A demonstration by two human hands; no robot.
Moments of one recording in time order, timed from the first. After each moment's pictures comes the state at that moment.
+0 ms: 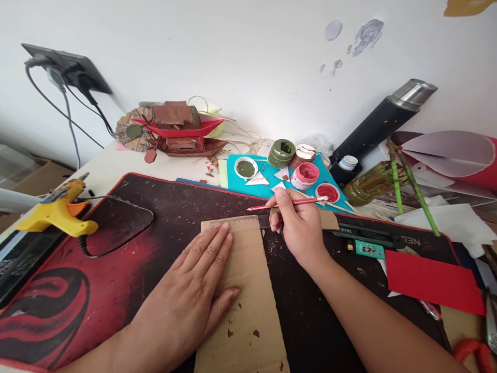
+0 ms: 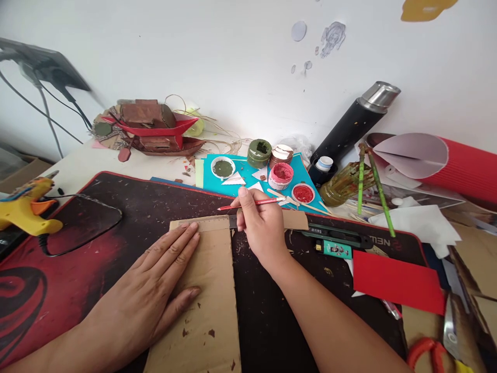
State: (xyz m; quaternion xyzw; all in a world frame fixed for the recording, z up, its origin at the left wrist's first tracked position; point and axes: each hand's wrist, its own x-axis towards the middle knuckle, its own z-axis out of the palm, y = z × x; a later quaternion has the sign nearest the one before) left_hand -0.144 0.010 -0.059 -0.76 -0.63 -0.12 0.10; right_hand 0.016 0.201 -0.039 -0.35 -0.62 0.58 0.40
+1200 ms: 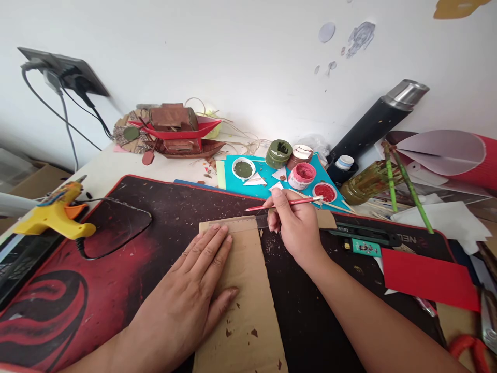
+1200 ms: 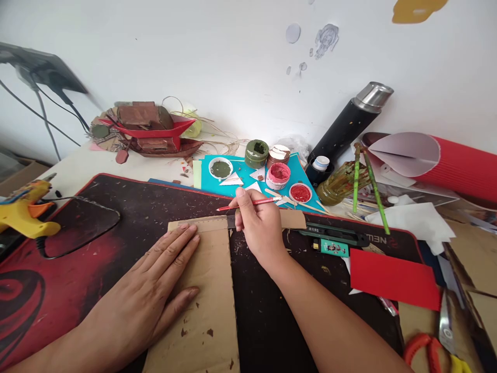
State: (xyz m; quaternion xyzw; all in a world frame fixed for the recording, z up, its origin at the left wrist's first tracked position) left_hand -0.145 0.008 -0.061 -0.77 -0.62 -0.12 0.09; right_hand 0.017 0.202 -0.039 -0.34 -0.62 0.57 0.40
